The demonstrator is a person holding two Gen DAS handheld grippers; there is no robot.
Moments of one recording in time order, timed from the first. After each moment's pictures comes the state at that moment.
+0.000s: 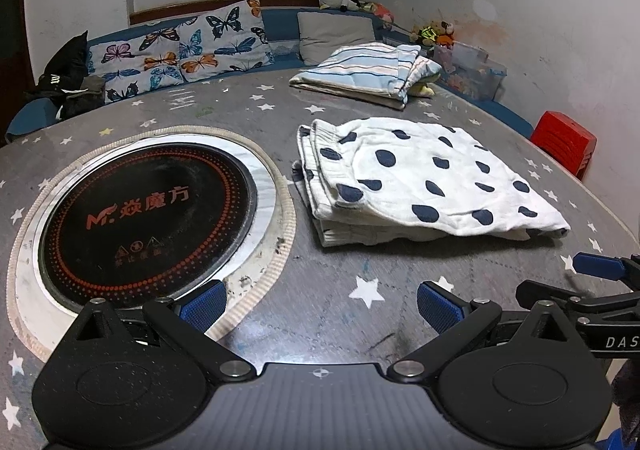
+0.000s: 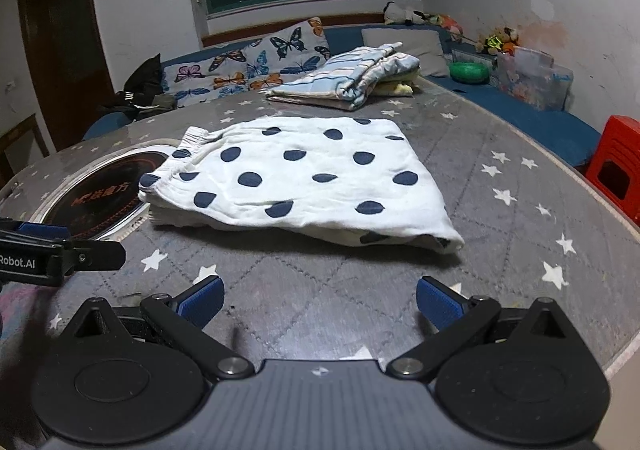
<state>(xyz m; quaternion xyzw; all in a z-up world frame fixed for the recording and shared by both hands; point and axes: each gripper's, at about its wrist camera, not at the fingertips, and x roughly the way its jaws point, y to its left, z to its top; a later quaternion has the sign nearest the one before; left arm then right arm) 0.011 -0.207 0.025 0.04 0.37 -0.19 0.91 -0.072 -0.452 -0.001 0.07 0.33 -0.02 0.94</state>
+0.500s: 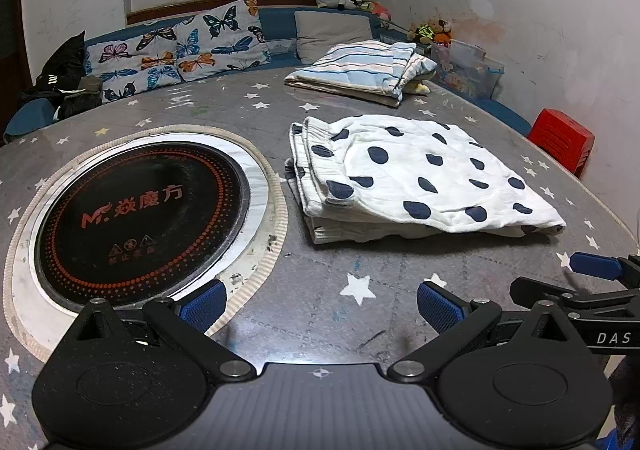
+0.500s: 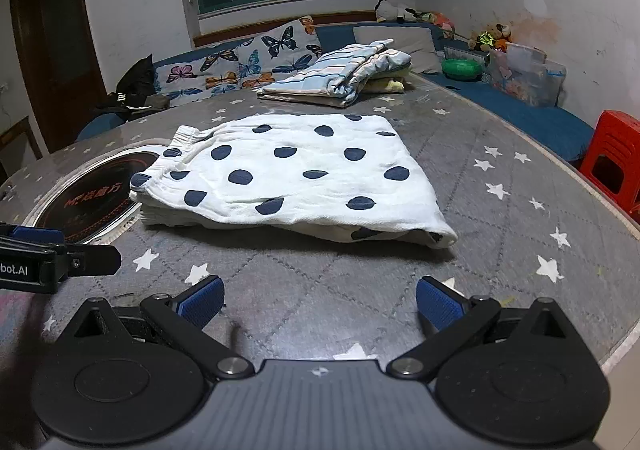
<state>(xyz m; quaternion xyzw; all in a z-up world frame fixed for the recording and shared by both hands) 0.008 -0.213 0.024 0.04 0.37 -0.20 0.91 -0.072 -0.454 -0.003 0.07 0.33 -0.03 0.94</state>
